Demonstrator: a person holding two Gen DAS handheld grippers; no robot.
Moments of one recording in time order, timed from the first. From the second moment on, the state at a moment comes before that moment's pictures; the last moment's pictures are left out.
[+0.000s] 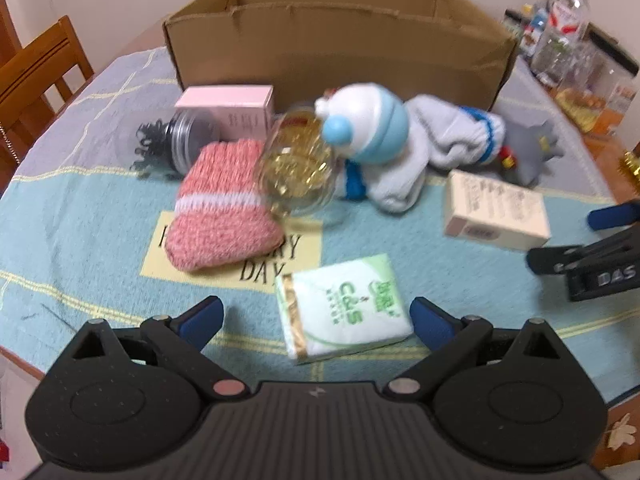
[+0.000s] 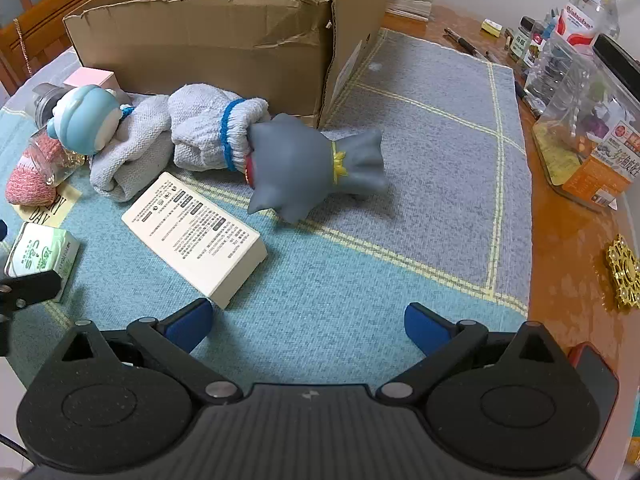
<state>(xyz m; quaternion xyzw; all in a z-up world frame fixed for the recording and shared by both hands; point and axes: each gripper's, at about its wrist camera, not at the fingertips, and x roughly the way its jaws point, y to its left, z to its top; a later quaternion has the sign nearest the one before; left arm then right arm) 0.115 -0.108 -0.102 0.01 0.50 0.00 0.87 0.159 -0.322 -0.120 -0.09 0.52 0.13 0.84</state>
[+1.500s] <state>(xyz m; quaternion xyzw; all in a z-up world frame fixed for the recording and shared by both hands) 0.103 -0.026 -0.099 0.05 0.49 -0.09 0.87 0.158 -0.251 -0.112 -0.02 0.52 0.13 0.85</state>
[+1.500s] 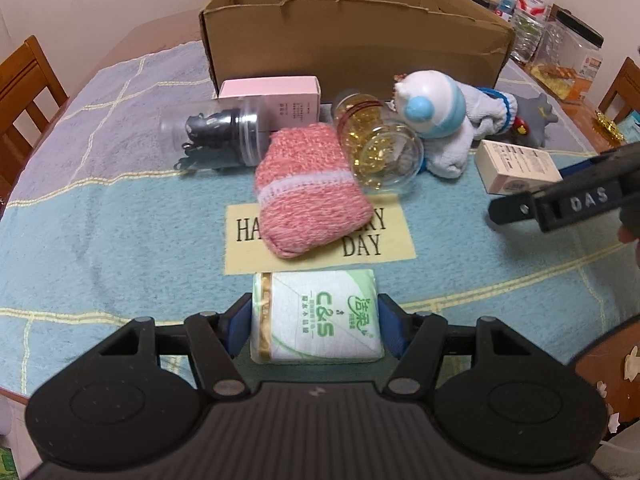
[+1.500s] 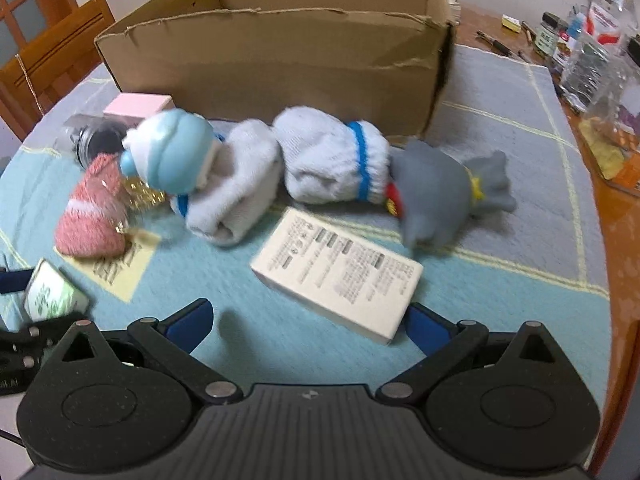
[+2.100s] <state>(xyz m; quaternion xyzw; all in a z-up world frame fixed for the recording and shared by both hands) 0.108 -0.023 -0.100 0.06 0.49 -0.11 0.86 0.180 -0.232 -0.114 -0.05 0.51 0.08 0.85</state>
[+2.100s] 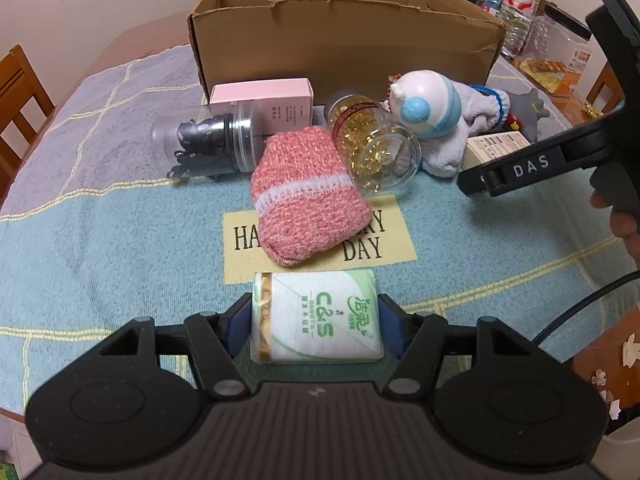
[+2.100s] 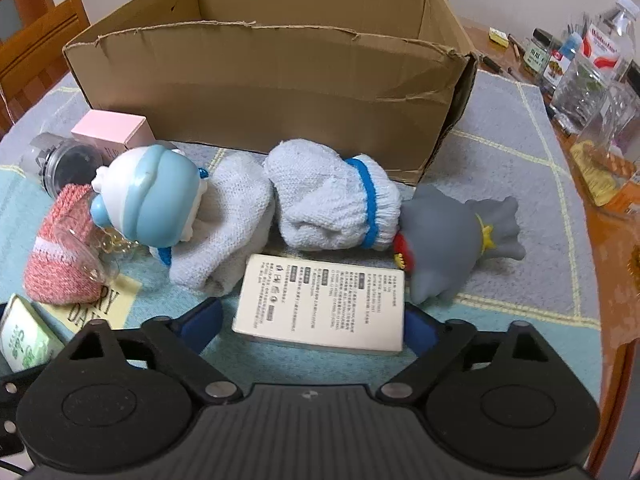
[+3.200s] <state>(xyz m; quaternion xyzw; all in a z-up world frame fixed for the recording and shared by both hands) 0.159 -0.037 0.015 0.05 0.43 -0.15 0.89 0.181 -0.243 -0.011 -0.06 0.46 0.15 0.87</state>
